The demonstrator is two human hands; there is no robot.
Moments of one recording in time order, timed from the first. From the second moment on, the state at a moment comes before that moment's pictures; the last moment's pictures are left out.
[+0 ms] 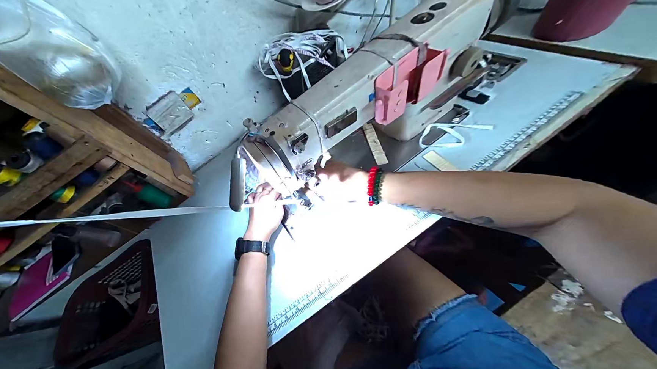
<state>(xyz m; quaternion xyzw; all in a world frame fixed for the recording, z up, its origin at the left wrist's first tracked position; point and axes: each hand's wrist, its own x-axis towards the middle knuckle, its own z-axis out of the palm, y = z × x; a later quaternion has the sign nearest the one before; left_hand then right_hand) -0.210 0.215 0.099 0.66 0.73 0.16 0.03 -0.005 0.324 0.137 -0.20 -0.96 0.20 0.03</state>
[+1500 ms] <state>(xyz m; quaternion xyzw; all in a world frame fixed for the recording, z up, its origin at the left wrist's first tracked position) 0.108 -0.453 0.057 -0.22 0.94 0.25 0.10 -0.087 -0.120 0.024 0.28 -0.91 0.29 -0.07</state>
